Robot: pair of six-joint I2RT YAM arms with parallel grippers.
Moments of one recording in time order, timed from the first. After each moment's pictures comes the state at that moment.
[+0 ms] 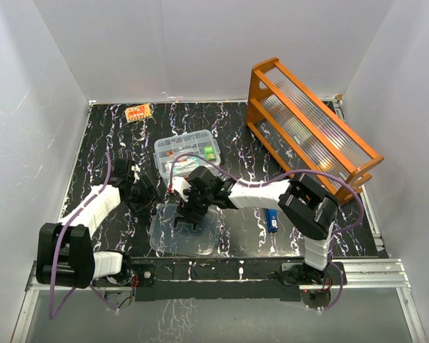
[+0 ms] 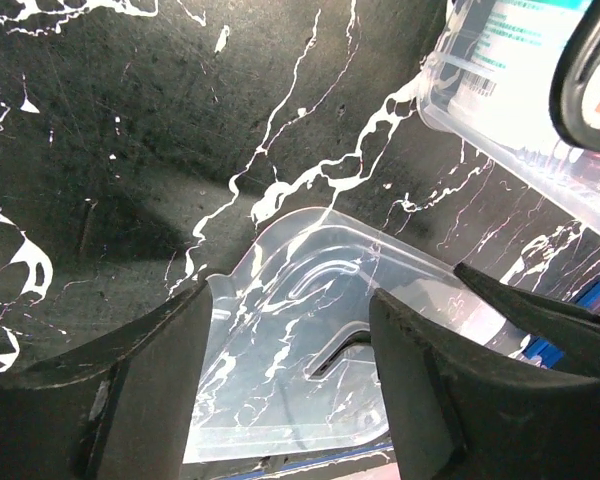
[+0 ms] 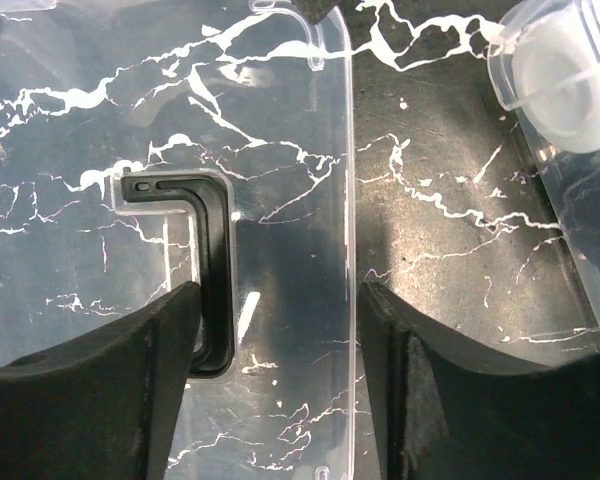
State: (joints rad) left arm -0.12 1.26 0.67 -0.62 0.23 -0.71; right arm 0.97 1.86 1.13 -0.08 -0.32 -0.27
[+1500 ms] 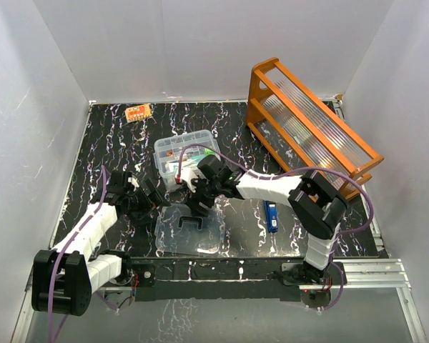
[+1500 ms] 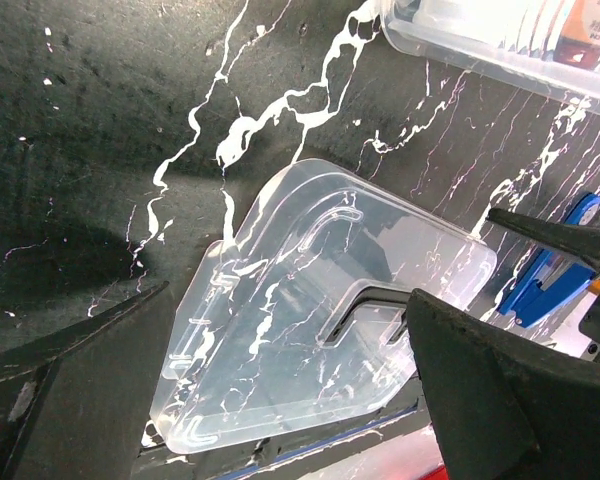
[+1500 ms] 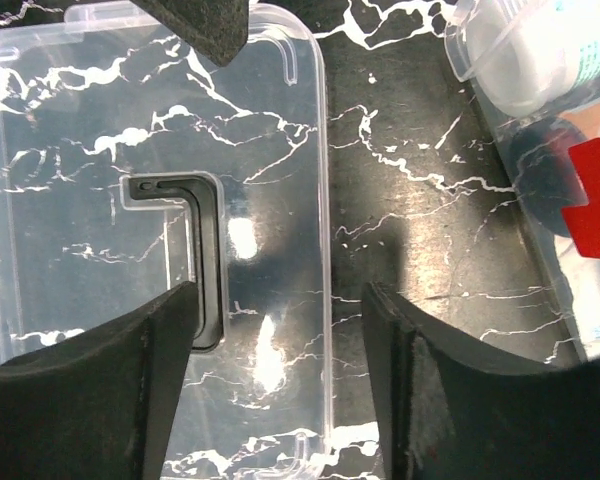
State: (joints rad) left arm -0.12 1.06 0.52 -0.55 0.33 -0.73; right arm 0.88 1.81 1.16 -0.19 -0.48 -0.31
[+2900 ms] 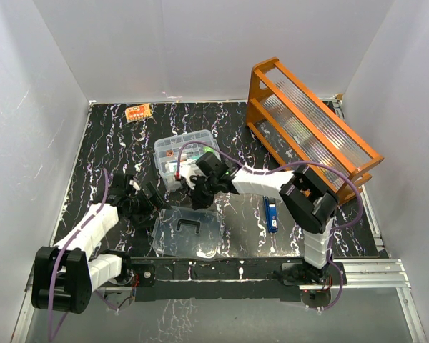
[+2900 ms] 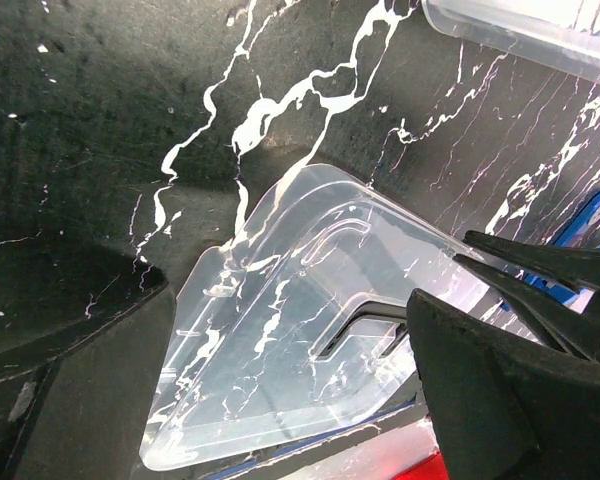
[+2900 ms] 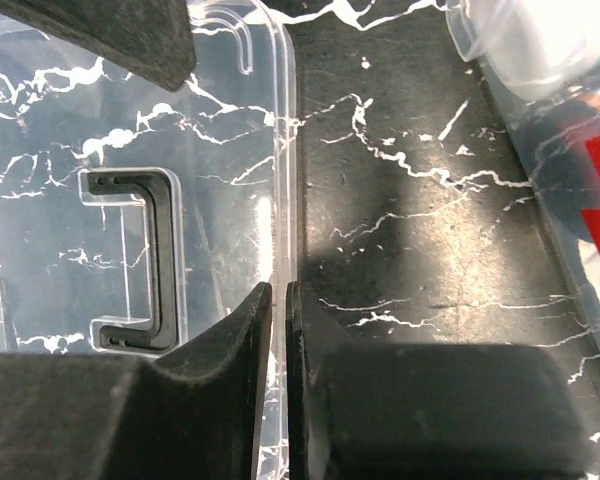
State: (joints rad) left arm -0.13 1.09 0.49 -0.53 0.35 -0.76; right arm 0.87 1.90 1.23 -0.25 -0.51 -0.28
